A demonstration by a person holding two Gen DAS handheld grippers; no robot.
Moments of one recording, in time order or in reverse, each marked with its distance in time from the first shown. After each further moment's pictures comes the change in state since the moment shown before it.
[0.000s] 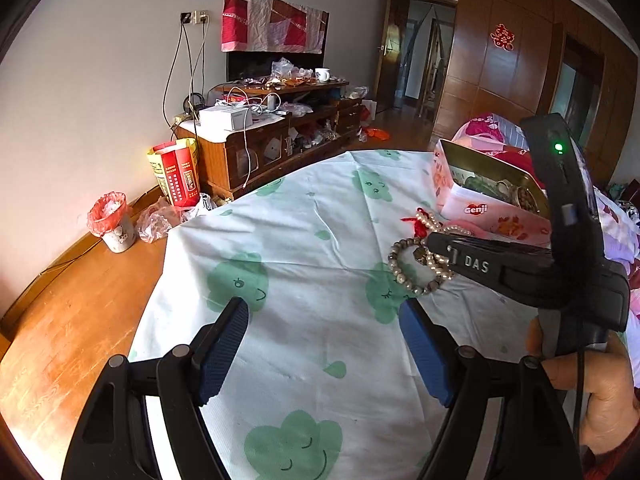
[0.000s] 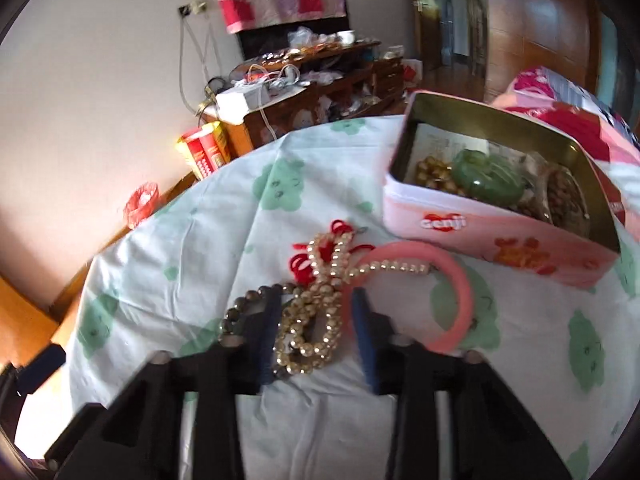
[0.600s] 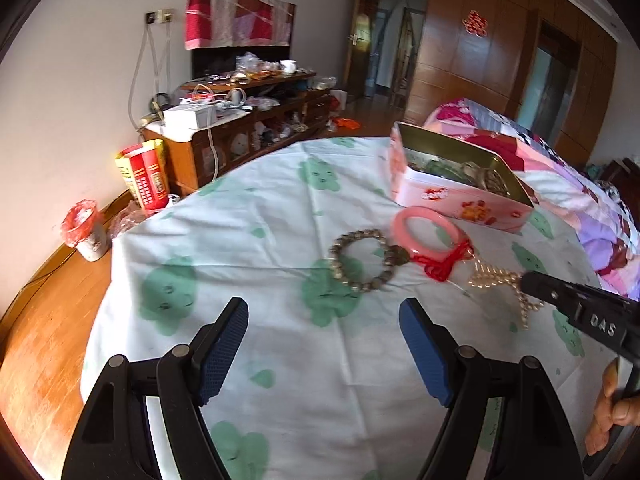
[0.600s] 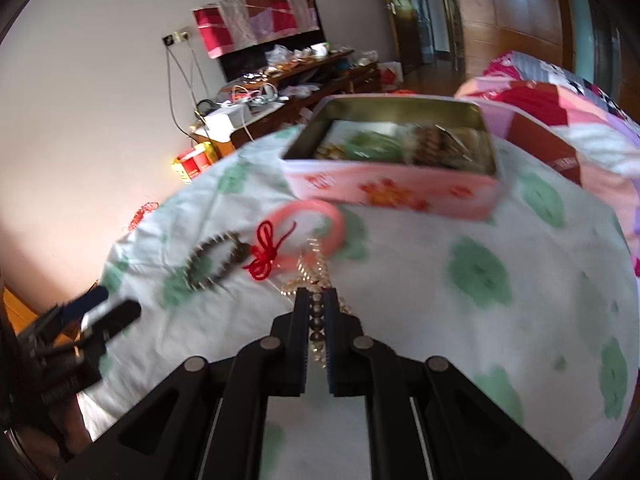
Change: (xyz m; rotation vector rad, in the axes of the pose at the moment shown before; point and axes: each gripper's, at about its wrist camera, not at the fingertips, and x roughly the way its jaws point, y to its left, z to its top) left arm 0.015 -0.040 0.005 0.073 0.038 -0.089; right arm -0.085 -0.078 -0.053 0.112 -0.042 0.001
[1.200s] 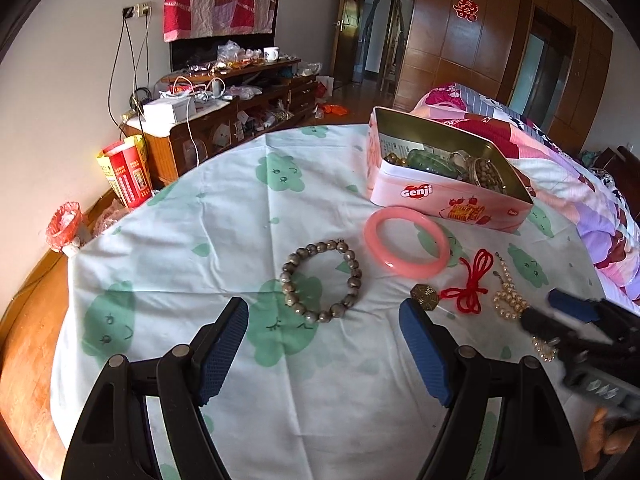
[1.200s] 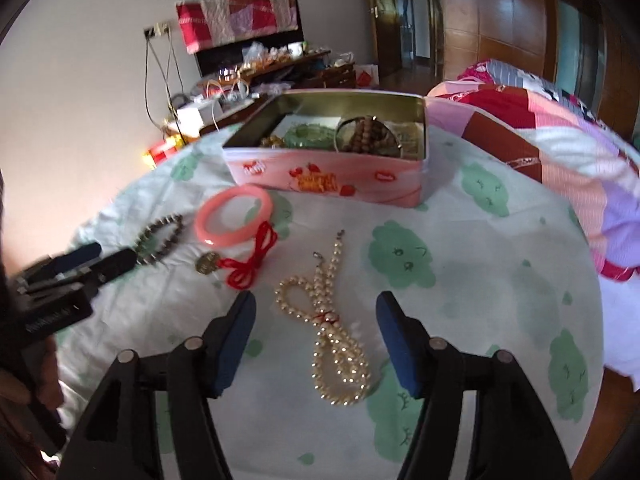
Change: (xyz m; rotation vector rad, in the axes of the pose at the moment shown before) left arm 0.033 -0.024 0.017 0.012 0.052 -0.034; right arm -0.004 -0.027 -0.007 -0.054 0.012 -0.110
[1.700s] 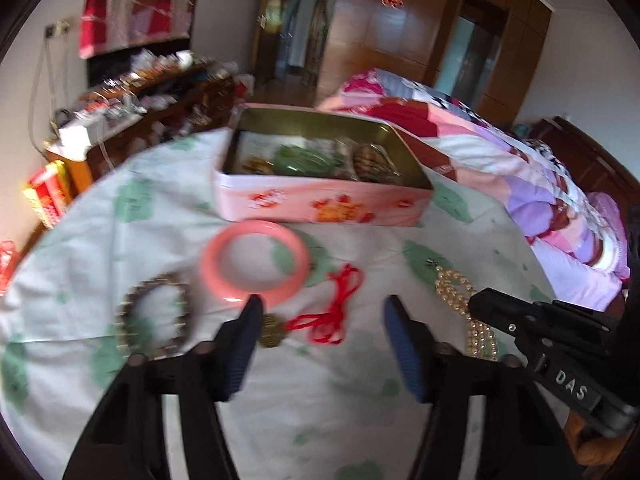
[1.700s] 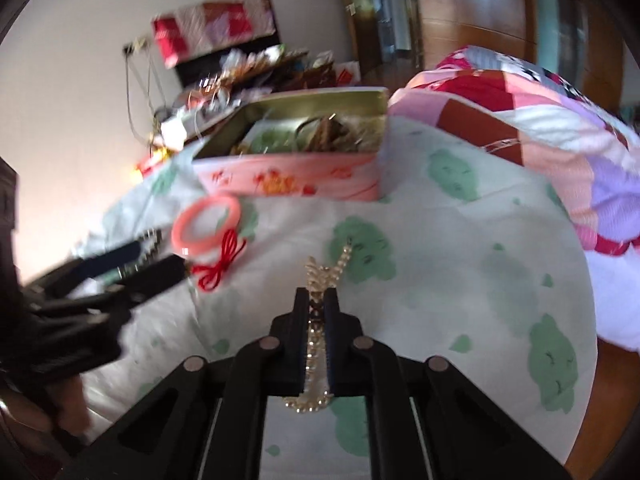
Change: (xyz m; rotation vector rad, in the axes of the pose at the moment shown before) left arm 0.018 -0.083 0.015 0.131 0.034 -0.260; right arm -0.019 -0.037 -0.005 0.122 -0.038 -0.005
